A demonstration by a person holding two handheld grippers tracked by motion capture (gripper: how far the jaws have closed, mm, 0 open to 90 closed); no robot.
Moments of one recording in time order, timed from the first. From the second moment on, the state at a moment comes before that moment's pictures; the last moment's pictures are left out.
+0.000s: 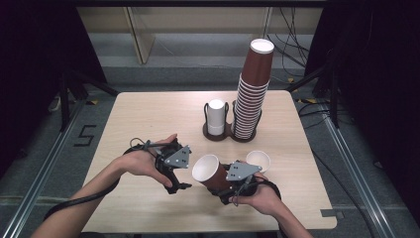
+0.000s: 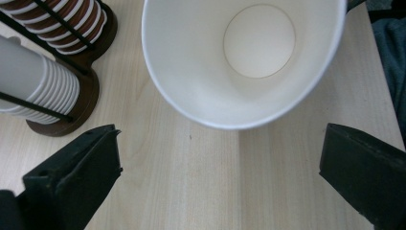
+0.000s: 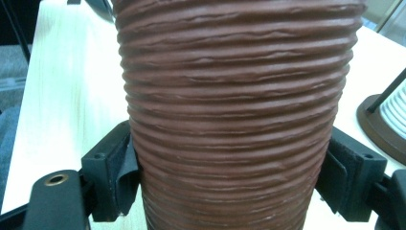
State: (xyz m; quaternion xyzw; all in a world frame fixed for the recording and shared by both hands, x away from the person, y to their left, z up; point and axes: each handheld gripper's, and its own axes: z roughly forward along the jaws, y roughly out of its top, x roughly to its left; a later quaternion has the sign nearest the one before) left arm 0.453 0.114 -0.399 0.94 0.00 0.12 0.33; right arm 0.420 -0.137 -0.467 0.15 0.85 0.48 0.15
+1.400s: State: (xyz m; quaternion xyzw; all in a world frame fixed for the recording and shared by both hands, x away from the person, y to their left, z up) left arm 0.456 0.122 -0.440 0.89 0.12 0.14 0.43; right arm 0.418 -0.200 -0.420 0.23 0.75 0.58 0.22
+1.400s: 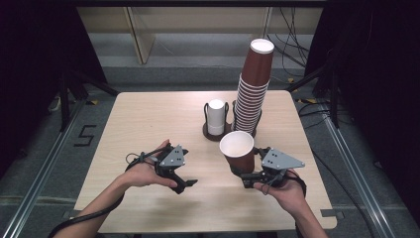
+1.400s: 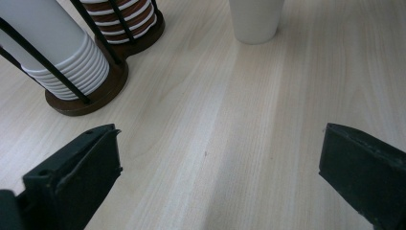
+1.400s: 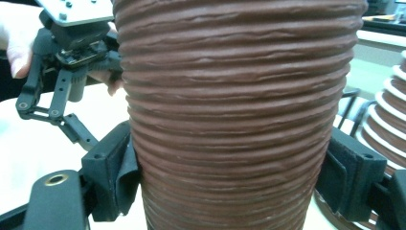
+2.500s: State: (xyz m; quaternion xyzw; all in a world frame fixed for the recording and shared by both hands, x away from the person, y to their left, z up) left arm 0.459 0.133 -0.454 0.87 0.16 0.16 0.44; right arm 0.434 -0.289 -0.423 0.36 0.67 0.57 0.29
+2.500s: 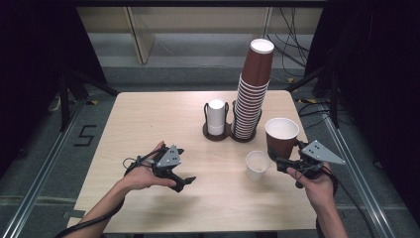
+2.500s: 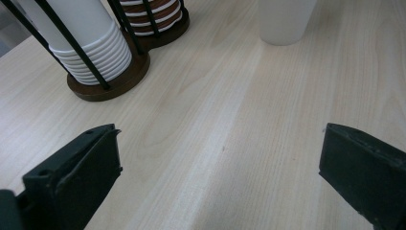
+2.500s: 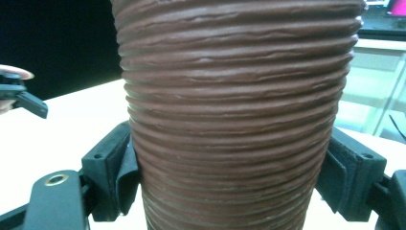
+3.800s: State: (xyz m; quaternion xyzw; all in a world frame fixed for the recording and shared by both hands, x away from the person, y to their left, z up) left arm 0.452 0.131 -0.458 0.87 0.16 0.16 0.44; right arm 0.440 -0.311 -0.483 0.44 0.71 0.47 0.27
